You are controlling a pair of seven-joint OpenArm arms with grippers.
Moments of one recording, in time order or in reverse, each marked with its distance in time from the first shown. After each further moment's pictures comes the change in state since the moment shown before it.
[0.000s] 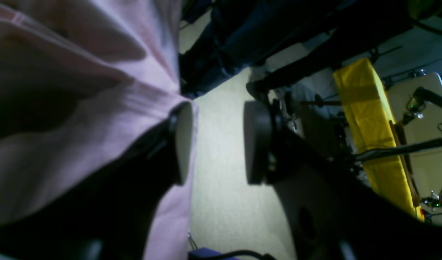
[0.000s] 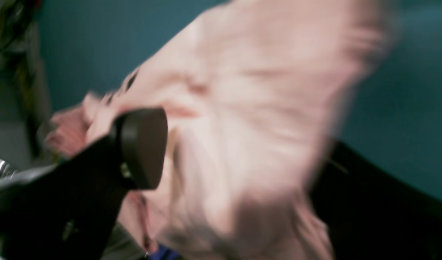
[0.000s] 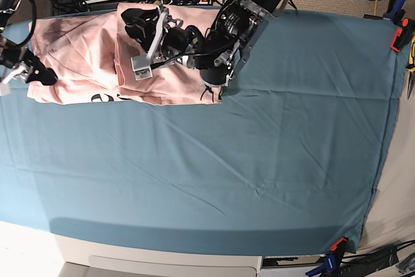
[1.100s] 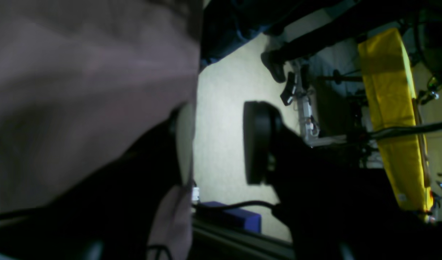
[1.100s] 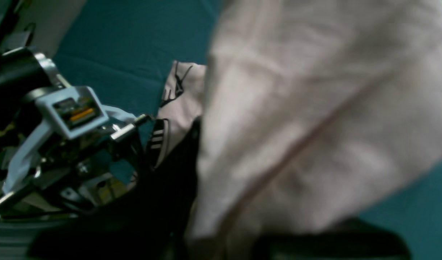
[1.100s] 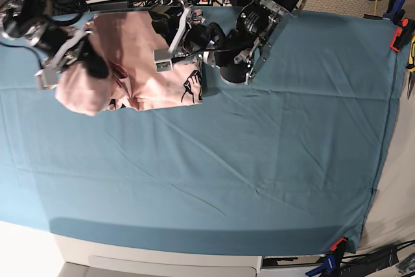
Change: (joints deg) left arm 1.1 -6.6 0.0 3.9 -0.5 0.0 4.3; right arm -17.7 -26.7 11.0 65.9 -8.8 0.4 -3.7
